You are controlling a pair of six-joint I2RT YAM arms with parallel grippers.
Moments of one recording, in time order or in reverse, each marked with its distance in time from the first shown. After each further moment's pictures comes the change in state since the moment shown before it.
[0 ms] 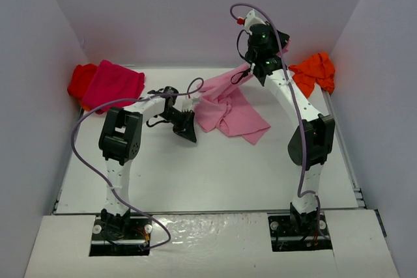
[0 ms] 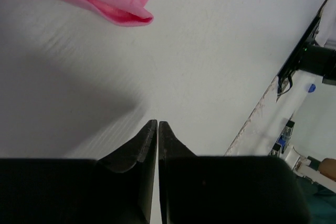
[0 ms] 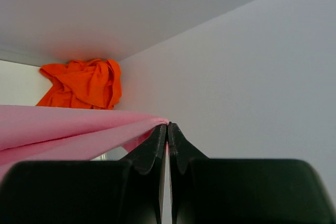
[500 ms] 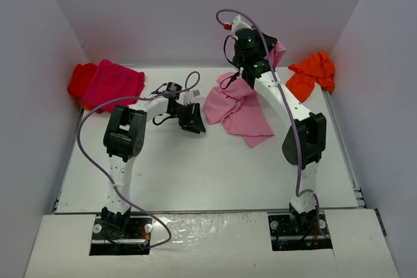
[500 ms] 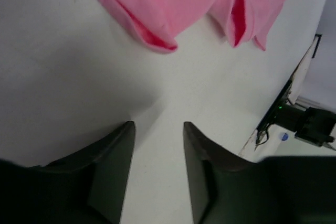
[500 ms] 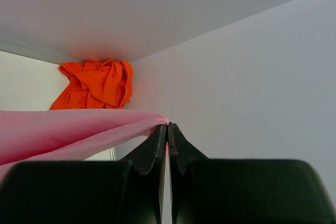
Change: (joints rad) left arm -0.010 0.058 0.018 0.269 -0.038 -0.317; right arm 0.057 0.034 0.007 0.009 0.059 -0.004
